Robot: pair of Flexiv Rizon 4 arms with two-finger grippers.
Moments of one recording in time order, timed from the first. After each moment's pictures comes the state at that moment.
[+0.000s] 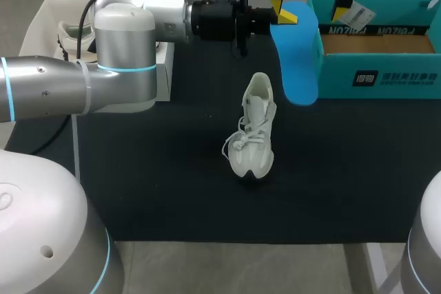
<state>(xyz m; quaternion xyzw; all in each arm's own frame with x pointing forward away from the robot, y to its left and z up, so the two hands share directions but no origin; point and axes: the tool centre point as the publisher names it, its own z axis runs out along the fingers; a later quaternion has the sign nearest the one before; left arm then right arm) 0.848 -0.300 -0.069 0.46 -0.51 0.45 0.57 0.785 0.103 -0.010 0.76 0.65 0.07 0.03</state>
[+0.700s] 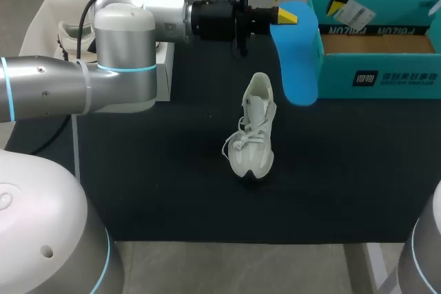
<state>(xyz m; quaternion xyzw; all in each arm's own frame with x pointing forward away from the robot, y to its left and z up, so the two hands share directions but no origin) 0.848 -0.300 -0.069 0.46 -0.51 0.45 0.57 0.799 0.108 0.001 0.77 0.63 0.12 -0.01</state>
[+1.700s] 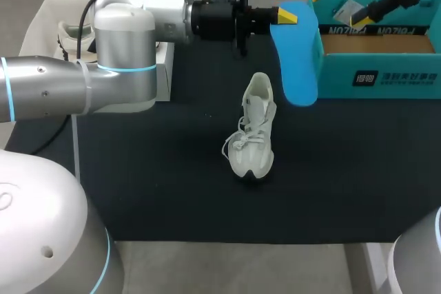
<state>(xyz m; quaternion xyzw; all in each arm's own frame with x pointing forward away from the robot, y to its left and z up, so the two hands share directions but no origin) 0.848 -0.300 -0.069 0.46 -0.51 0.45 0.57 0.780 0.059 0.001 0.67 0.65 0.32 -0.11</state>
